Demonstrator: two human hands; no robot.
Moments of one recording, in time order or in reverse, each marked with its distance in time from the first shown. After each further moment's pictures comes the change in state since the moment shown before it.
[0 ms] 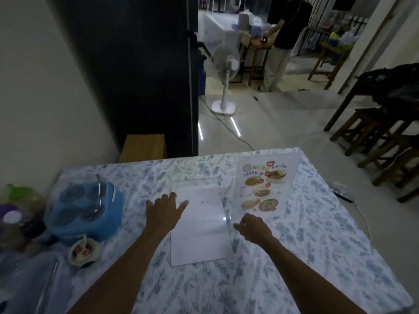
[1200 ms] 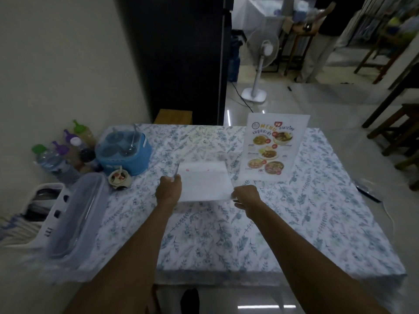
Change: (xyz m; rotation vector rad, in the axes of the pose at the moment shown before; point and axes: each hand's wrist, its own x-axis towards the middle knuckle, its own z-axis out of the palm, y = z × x) left_hand -0.154 0.021 -0.009 -0.933 0.050 -0.693; right_hand -0.105 -0.007 0.022 0.781 -0.043 0.110
